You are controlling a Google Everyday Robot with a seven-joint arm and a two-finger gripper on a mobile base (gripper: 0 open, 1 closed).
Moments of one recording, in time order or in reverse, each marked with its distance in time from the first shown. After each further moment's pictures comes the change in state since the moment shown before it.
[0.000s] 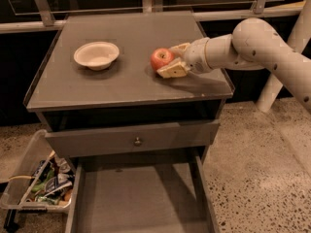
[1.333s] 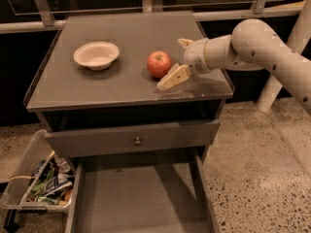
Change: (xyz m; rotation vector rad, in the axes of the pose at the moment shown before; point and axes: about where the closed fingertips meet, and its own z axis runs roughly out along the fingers) arm 0.000 0.000 0.000 0.000 0.000 0.000
